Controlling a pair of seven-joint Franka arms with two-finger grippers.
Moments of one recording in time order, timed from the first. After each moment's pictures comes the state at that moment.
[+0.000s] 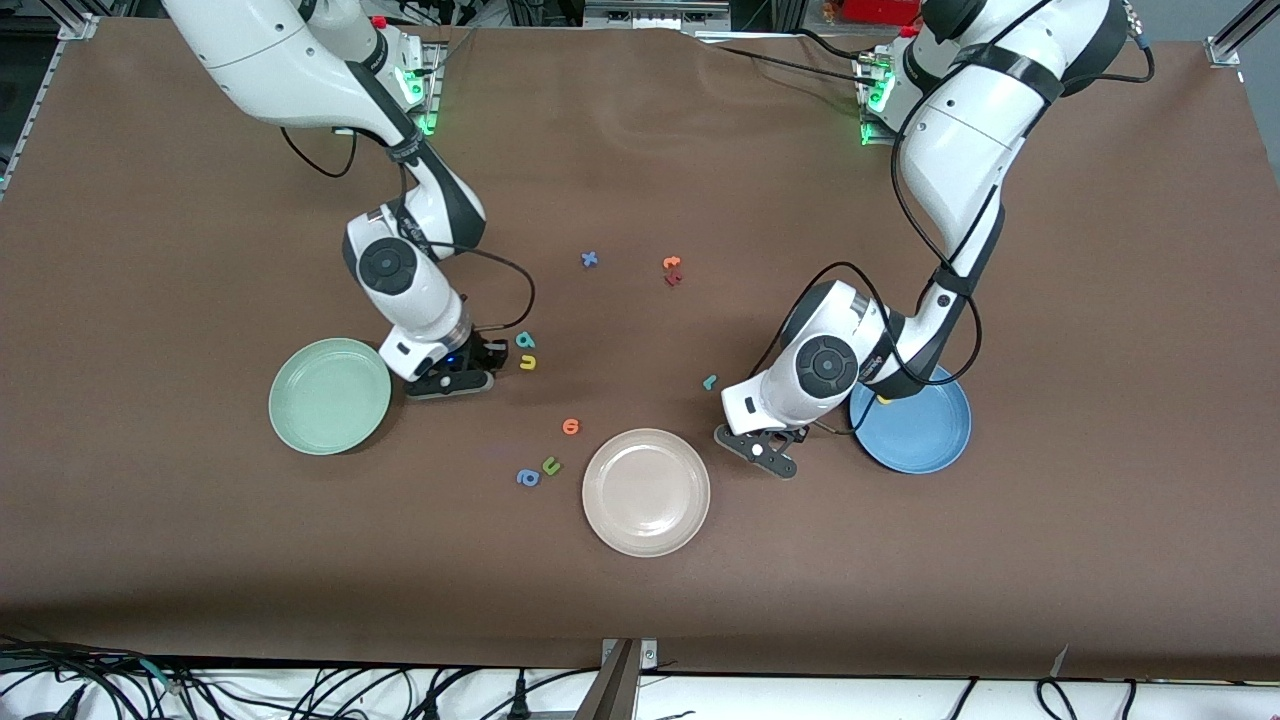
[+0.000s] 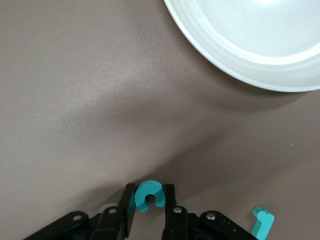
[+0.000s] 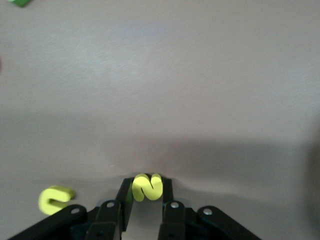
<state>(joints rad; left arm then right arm) -0.25 0.87 -0.25 -1.46 0.13 2.30 -0.02 0.22 0.54 0.18 -2.03 -0.17 2.65 0.37</state>
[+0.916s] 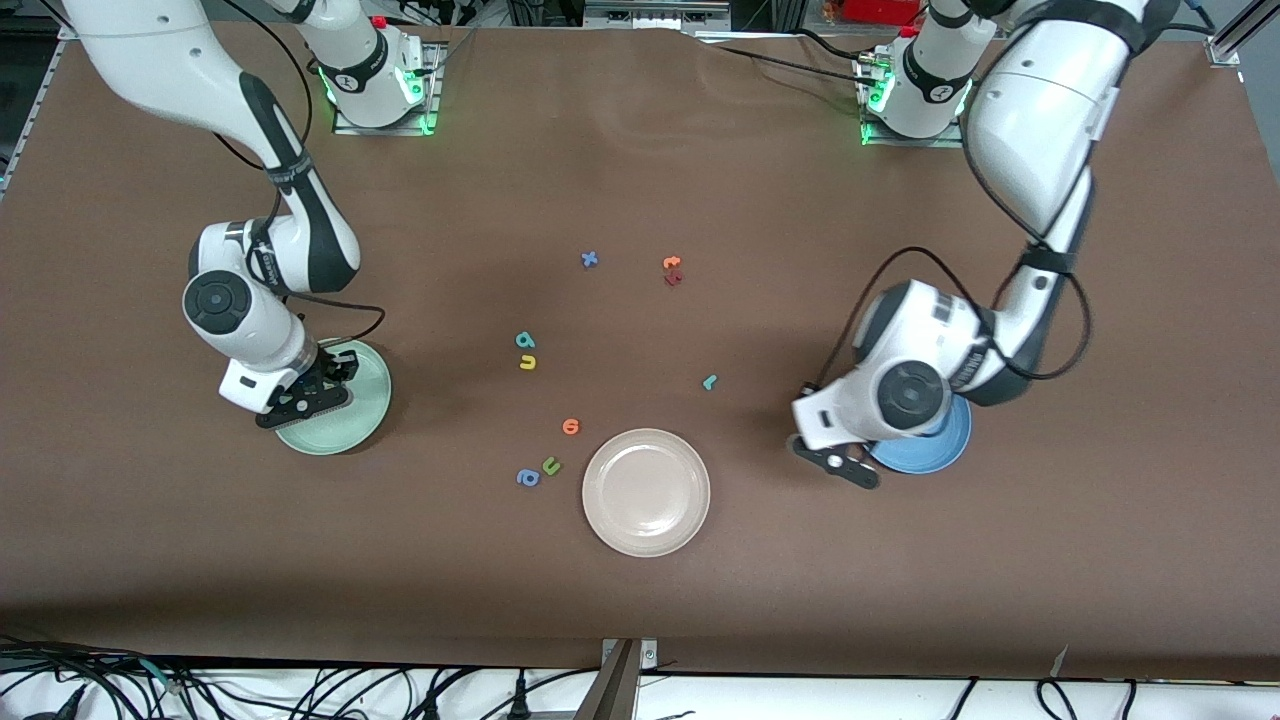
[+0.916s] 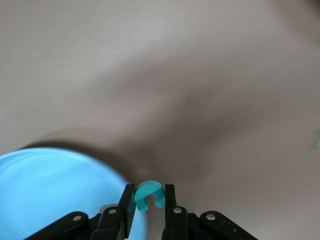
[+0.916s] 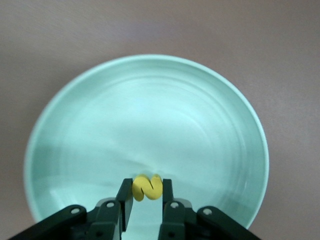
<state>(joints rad) -0.11 0.76 -0.23 -1.42 0.15 1.95 0.10 0.12 0.50 -0.07 -2.03 -0.17 2.54 -0.20</state>
